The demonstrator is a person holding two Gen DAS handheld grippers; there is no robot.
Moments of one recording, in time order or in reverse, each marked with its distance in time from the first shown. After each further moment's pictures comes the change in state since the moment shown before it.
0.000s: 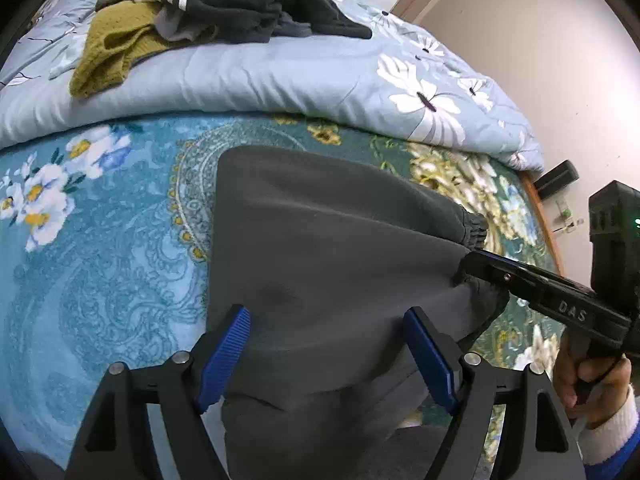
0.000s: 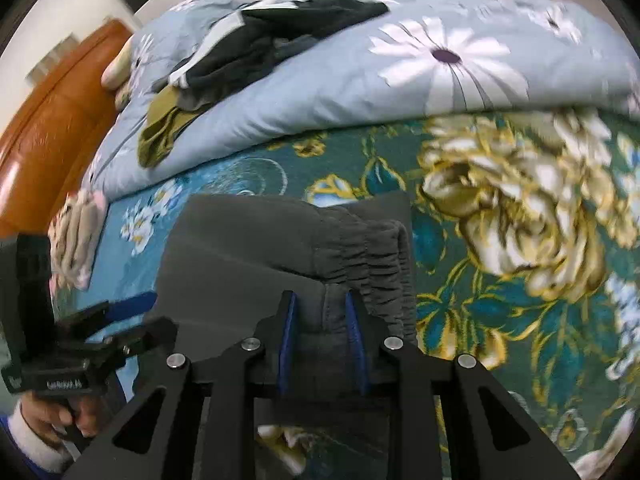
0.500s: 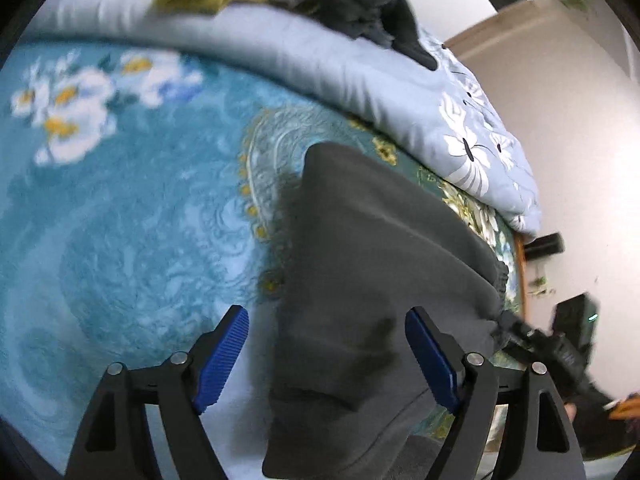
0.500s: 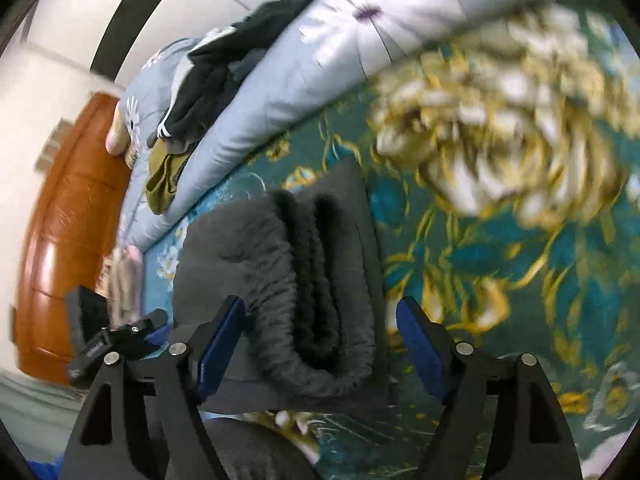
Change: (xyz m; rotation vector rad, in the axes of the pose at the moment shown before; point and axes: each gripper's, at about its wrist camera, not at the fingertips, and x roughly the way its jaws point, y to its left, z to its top) left arm 0.005 0.080 -0.007 -0.332 0.025 -0.181; right arm 0.004 -0.071 -0.025 0.289 0.019 0.258
